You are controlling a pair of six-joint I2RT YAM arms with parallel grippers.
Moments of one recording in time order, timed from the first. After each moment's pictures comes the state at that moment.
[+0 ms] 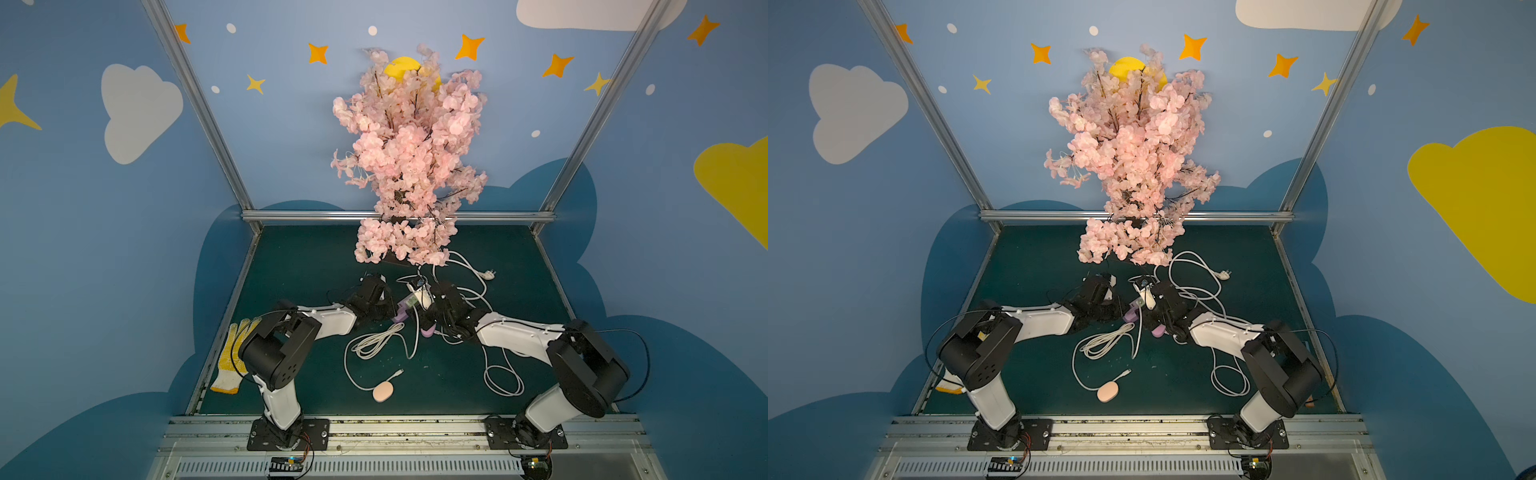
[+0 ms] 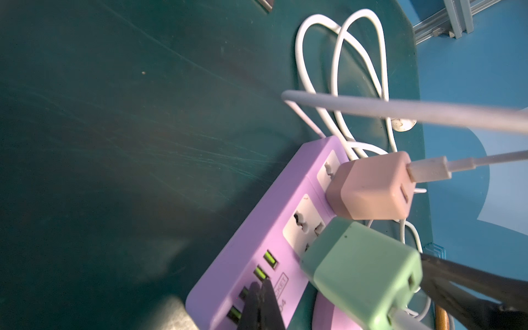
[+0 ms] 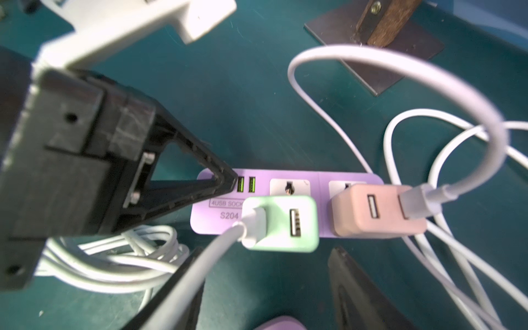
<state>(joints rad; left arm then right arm) -0.59 1.79 0.87 0.15 0.21 -0.79 0.75 1.58 0.81 0.10 0.01 -0.05</state>
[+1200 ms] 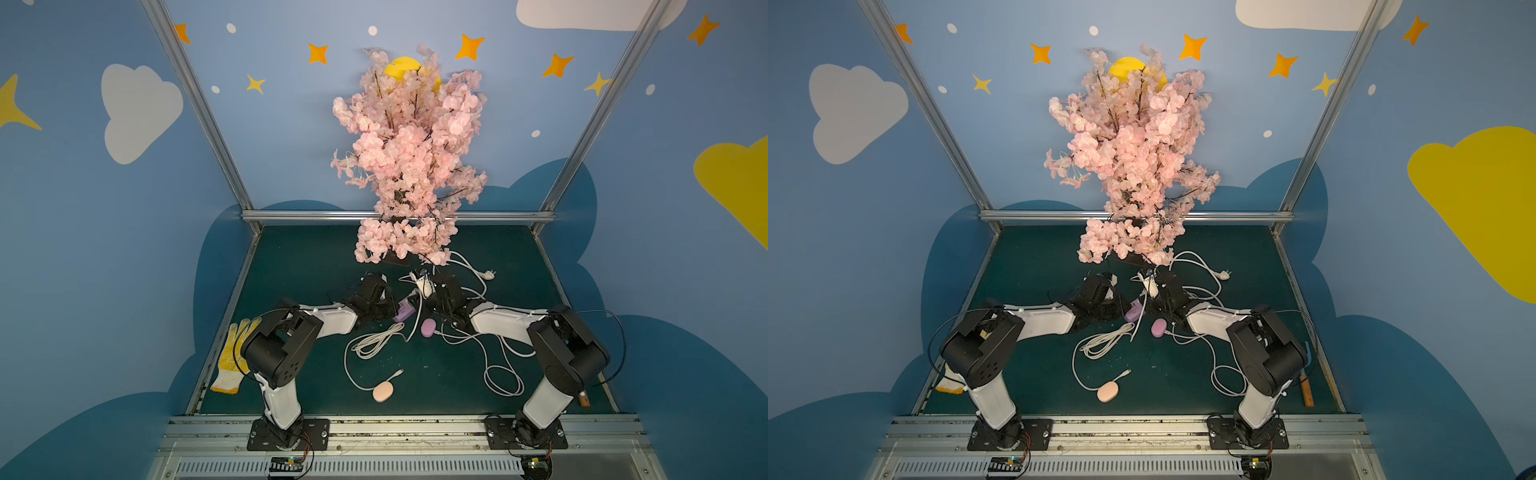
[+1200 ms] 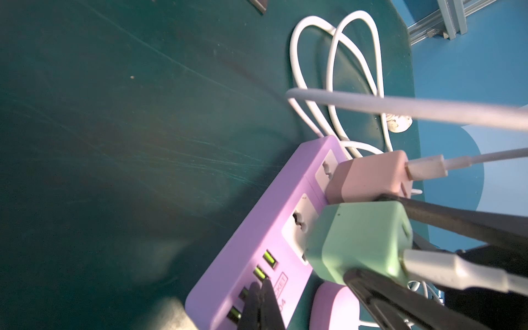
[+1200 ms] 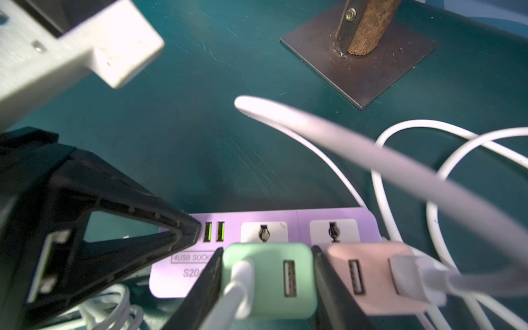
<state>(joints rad) -0.59 1.80 0.88 0.17 0.22 -0.79 0.68 1.72 0.88 0.18 -0.07 0.00</state>
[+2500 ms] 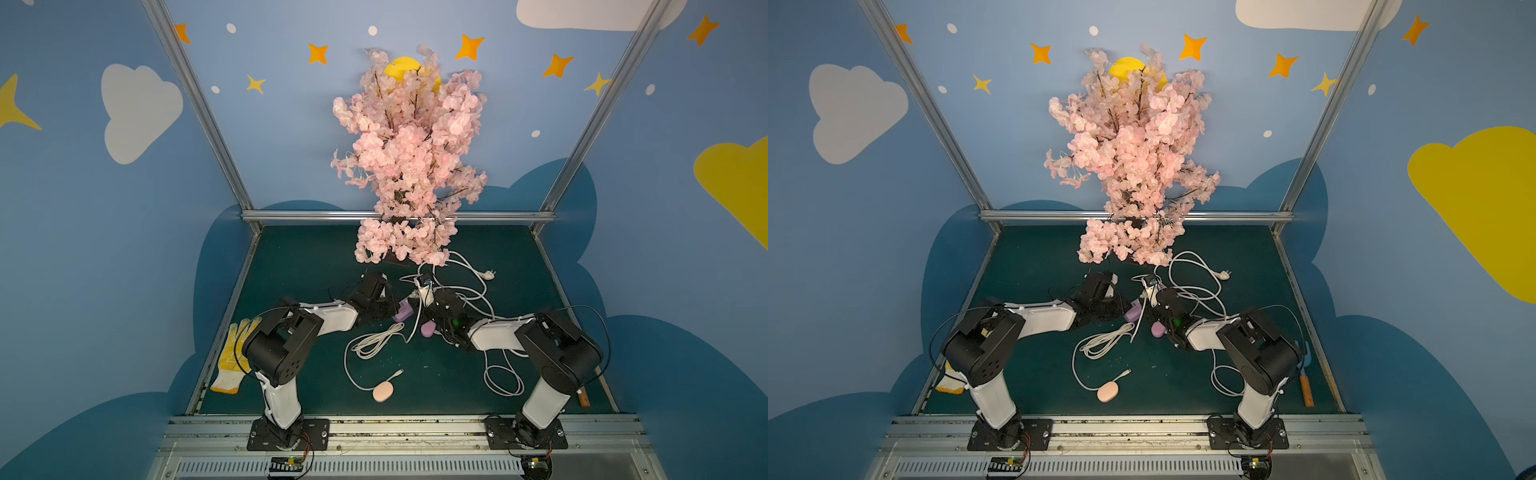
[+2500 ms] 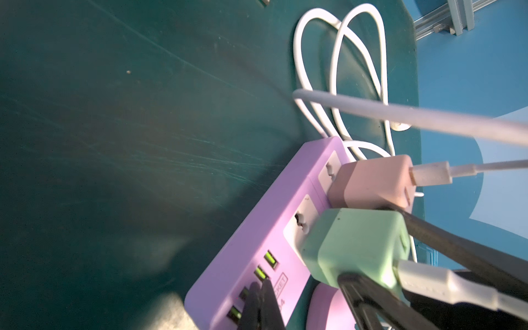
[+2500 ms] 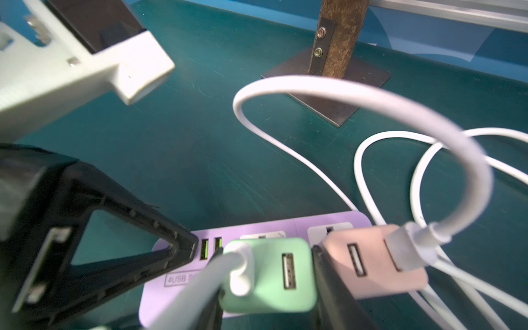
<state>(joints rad) -0.58 1.82 0.92 0.13 0.25 -0.79 0.74 1.75 0.69 0.59 0.09 0.07</state>
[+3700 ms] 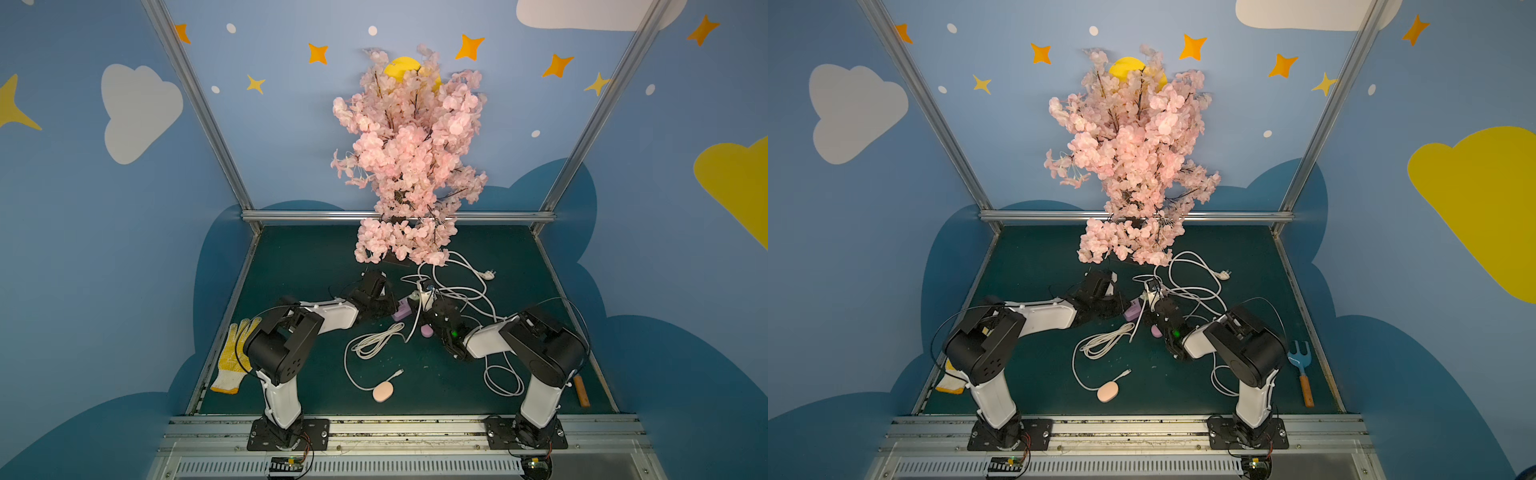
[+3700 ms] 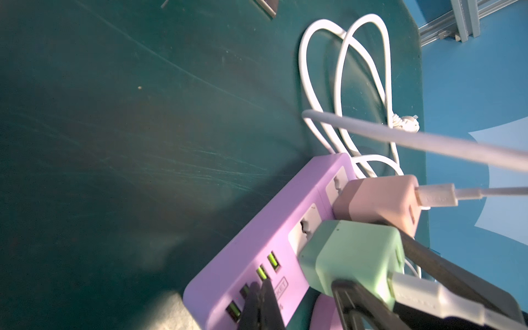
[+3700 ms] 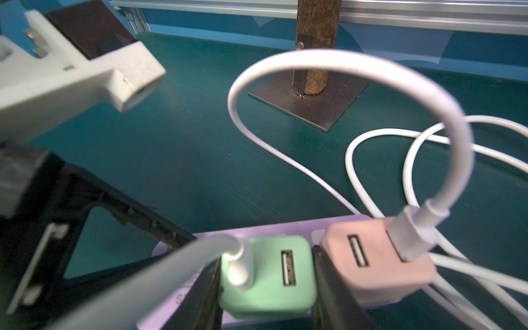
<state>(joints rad) -0.57 1.83 0.94 0.10 0.24 -0.79 0.79 1.81 0.61 0.80 0.20 0.15</state>
